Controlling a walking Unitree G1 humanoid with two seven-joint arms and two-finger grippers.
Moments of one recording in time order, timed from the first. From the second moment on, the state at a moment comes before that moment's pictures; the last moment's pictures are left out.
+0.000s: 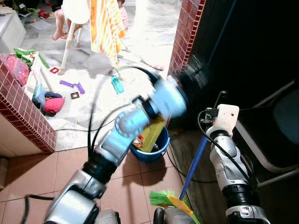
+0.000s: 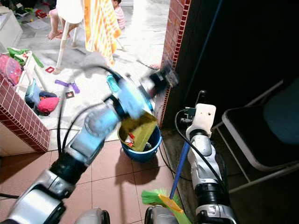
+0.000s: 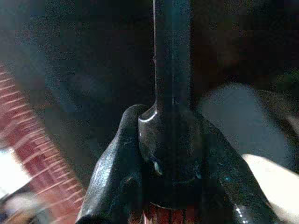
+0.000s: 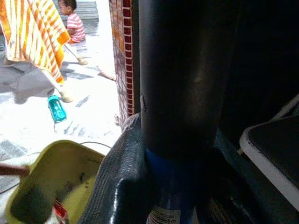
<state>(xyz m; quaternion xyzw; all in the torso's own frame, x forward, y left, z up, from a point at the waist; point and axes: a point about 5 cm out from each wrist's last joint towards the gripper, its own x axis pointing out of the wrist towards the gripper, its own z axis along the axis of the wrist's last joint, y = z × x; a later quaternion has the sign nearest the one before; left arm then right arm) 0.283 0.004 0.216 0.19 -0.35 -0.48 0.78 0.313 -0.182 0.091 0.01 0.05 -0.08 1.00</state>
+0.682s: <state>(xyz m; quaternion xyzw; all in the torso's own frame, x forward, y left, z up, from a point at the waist) 0.317 0.045 0.261 0.19 -0.36 -0.33 0.85 0.315 -0.183 0.089 0.01 0.06 -0.08 1.00</state>
